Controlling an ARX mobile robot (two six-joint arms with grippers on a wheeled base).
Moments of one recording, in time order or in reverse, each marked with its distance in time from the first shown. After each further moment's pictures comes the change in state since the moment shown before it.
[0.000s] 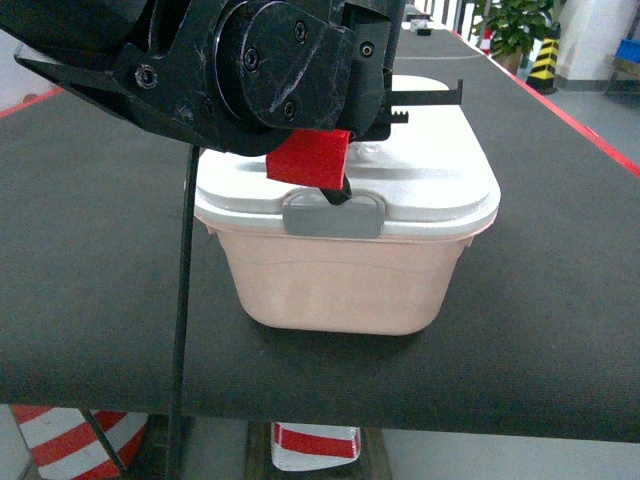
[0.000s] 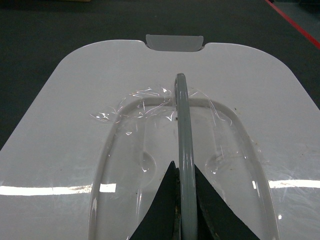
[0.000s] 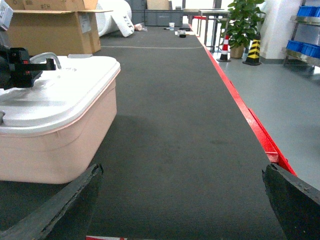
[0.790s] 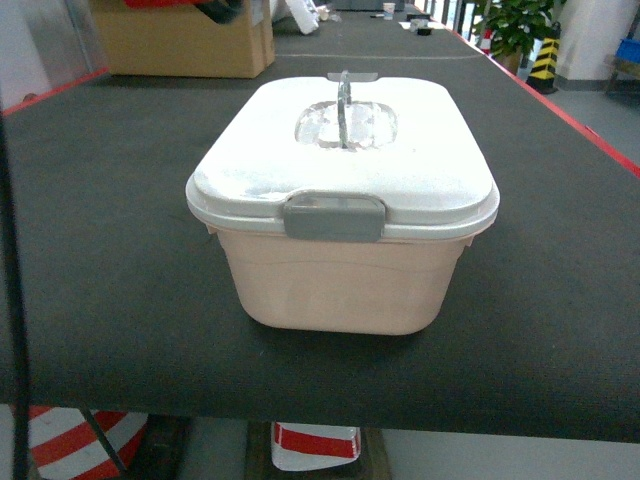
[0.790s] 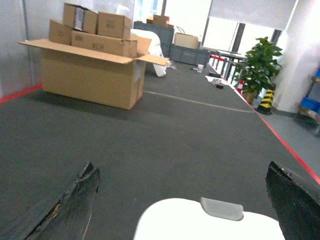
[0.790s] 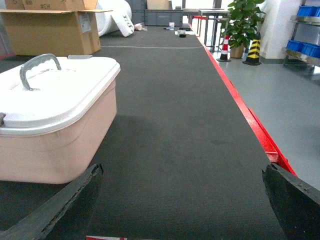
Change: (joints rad) left arm 0.161 -0.172 -0.028 0.286 0.019 0.061; right arm 0.000 0.000 0.000 0.000 0.000 0.000
